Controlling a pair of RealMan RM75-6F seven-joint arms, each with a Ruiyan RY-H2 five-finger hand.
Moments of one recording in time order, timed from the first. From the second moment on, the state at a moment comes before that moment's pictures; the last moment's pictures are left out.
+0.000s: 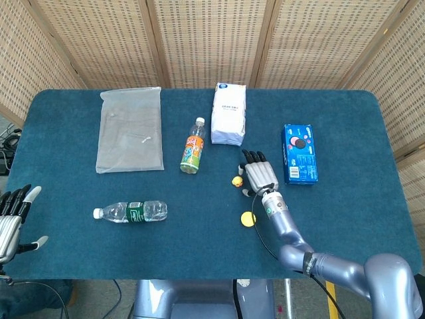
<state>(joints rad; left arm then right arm) -0.08 -1.13 -0.02 -1.58 1.48 1.42 0.04 0.85 -1.76 0.28 -1.16 -0.86 0.86 -0.47</state>
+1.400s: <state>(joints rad) -0.09 -1.13 -0.01 -1.57 1.49 1.42 0.04 0.77 -1.53 0.23 -1.59 -0.97 0.97 -0.45</state>
